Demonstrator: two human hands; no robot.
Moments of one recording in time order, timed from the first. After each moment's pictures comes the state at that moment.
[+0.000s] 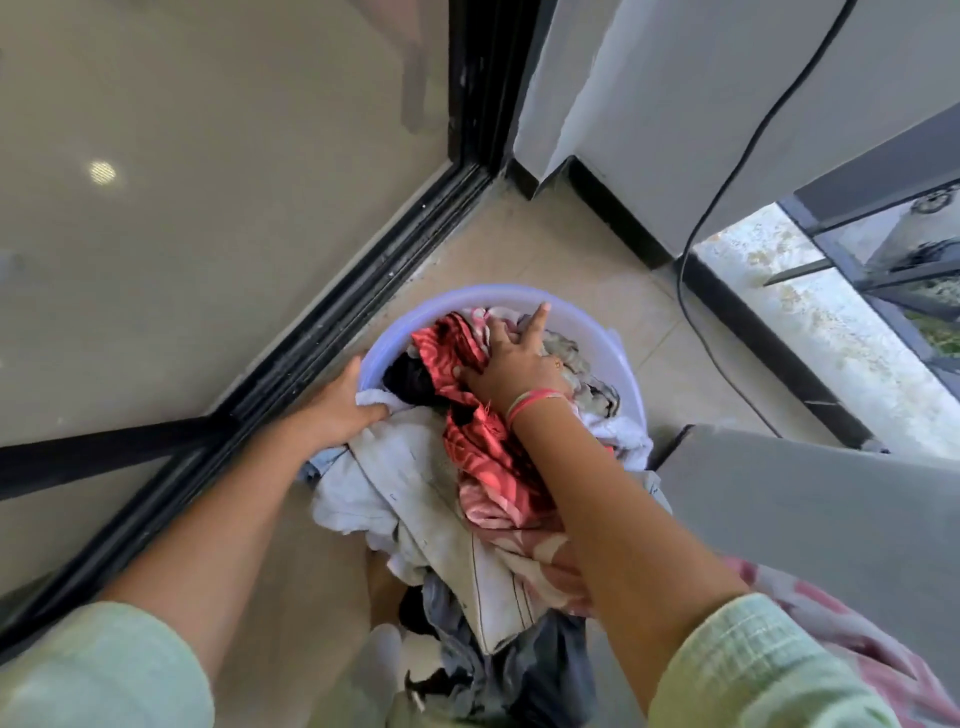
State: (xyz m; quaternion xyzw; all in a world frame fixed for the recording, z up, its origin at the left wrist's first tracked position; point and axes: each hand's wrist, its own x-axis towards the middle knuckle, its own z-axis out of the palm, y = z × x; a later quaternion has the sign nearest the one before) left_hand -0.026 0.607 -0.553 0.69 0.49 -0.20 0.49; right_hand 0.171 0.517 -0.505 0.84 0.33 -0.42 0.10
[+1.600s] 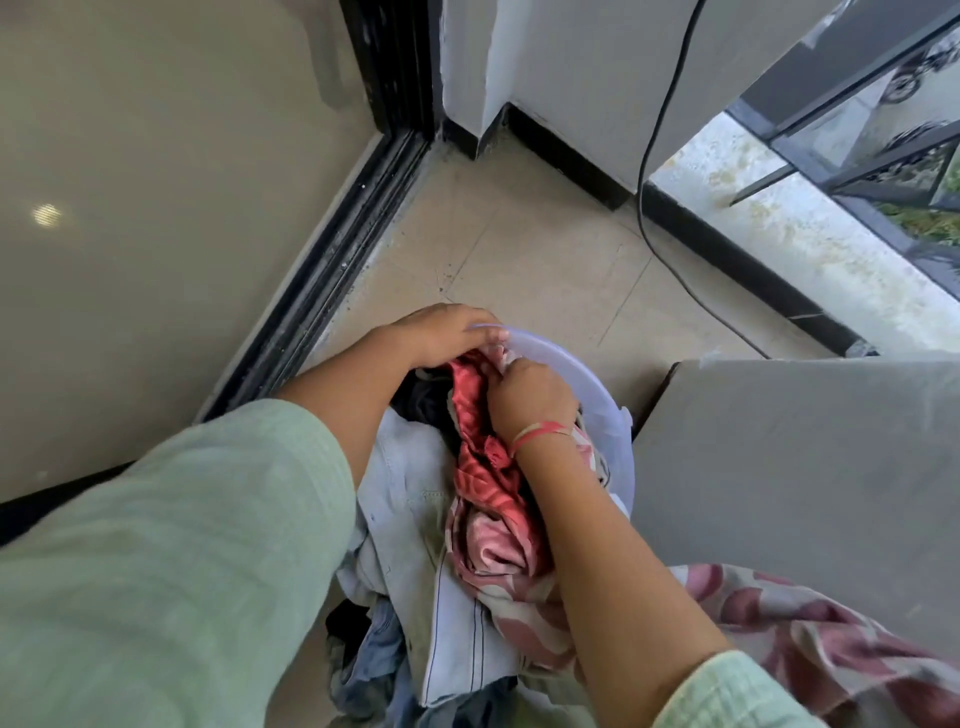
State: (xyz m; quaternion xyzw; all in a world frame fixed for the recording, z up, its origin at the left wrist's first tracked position) left_hand 0.130 0.586 -0.545 0.80 0.21 -0.32 0.47; right_hand 0.166 0.448 -0.499 0.91 0.23 -0.34 0.02
